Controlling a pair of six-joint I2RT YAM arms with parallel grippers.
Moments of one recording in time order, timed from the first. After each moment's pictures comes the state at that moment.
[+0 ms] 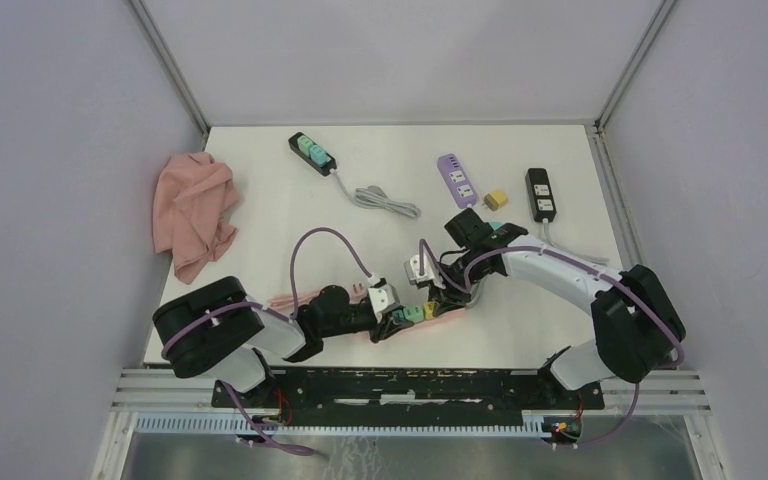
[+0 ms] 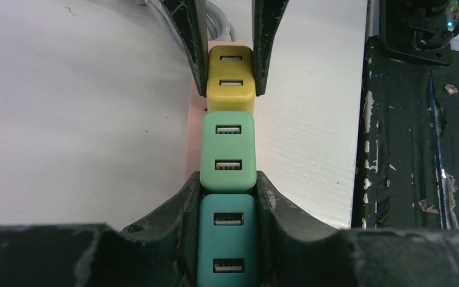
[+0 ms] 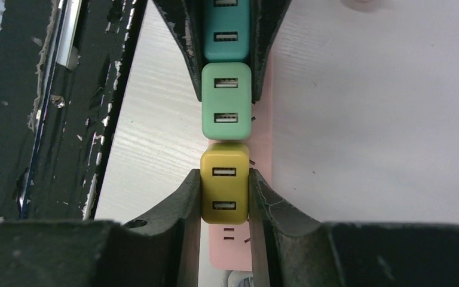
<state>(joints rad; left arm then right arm) -0.97 1.51 0.19 1.08 0.32 0.04 0.63 1.47 0.92 -0.70 -0.76 -1.01</state>
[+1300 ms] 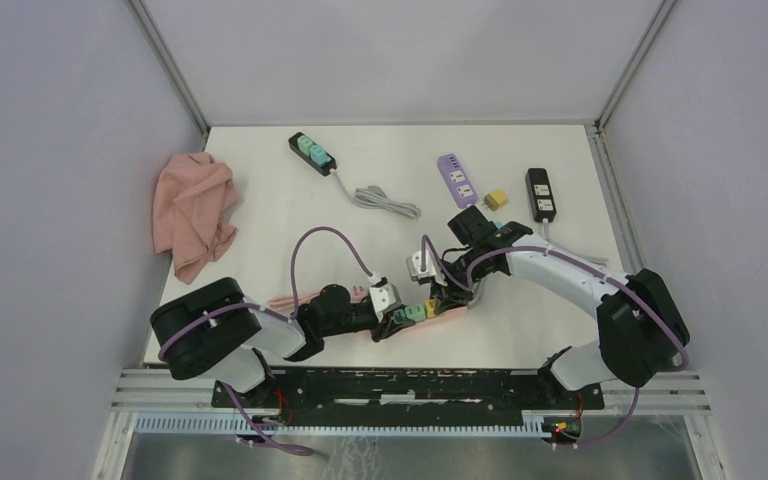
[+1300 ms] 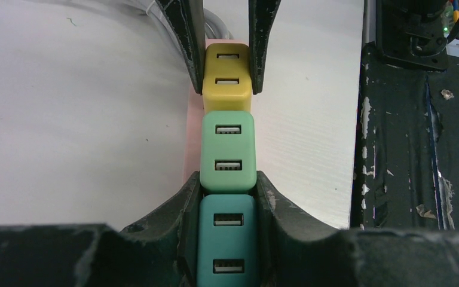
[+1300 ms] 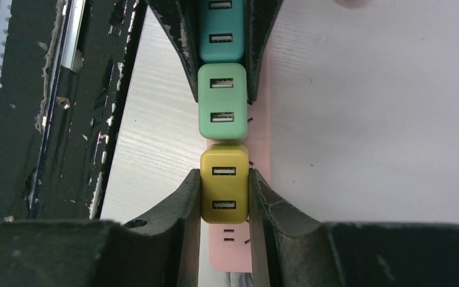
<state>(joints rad) -0.98 1.49 0.20 1.06 0.34 0.04 0.63 1.45 0.93 -0.72 -0.76 -1.00</state>
